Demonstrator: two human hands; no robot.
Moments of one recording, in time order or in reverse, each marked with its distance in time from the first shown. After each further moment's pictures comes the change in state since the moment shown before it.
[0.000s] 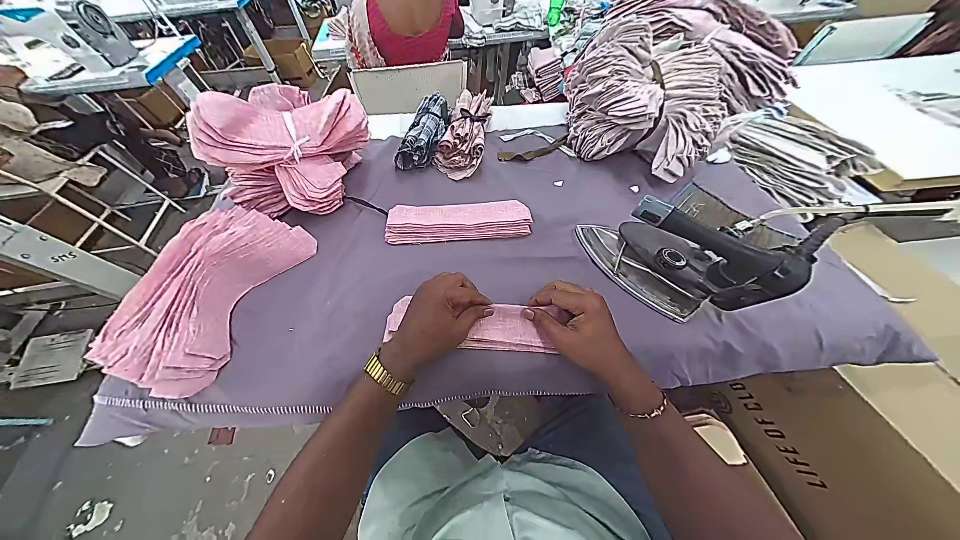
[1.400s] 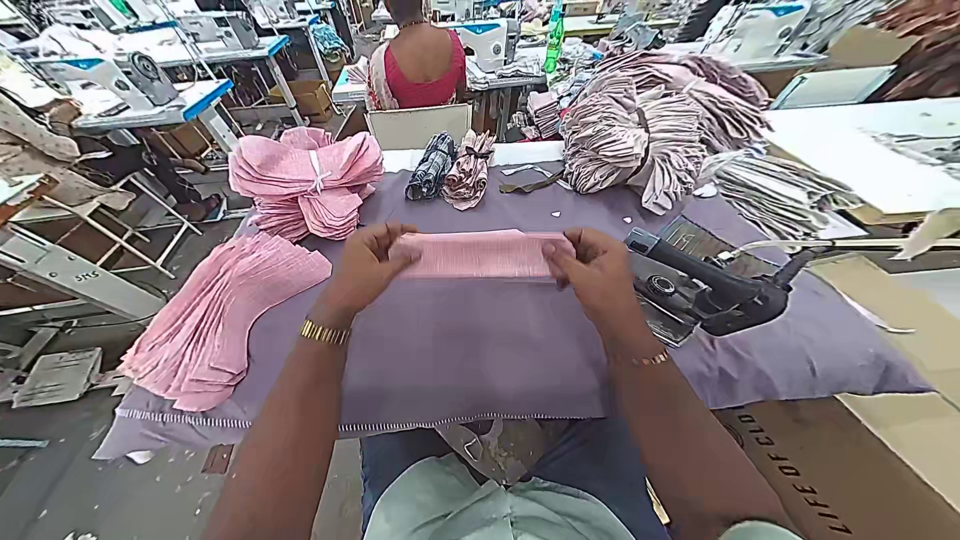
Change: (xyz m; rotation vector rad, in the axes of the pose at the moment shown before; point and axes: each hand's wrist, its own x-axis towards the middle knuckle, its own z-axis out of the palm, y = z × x) left_hand 0.033 -0.015 -0.128 -0.268 0.186 -0.198; right_hand 0.092 -0.034 -0.037 0.359 0.255 0.204
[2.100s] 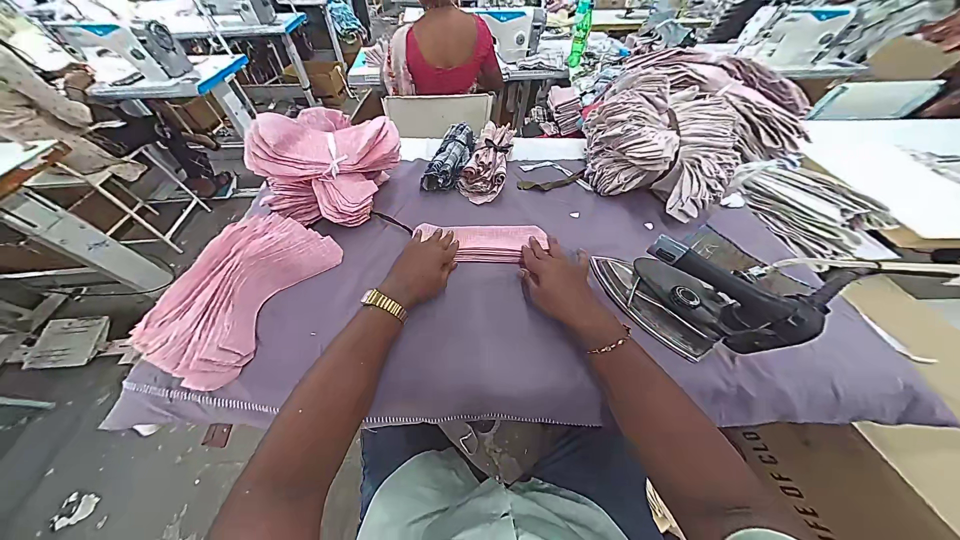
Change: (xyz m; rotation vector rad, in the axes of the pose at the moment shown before) left_hand 0.035 -0.071 0.057 0.999 -0.366 0.024; right_hand 0.016 0.053 0.049 -1.079 -0.473 -0.096
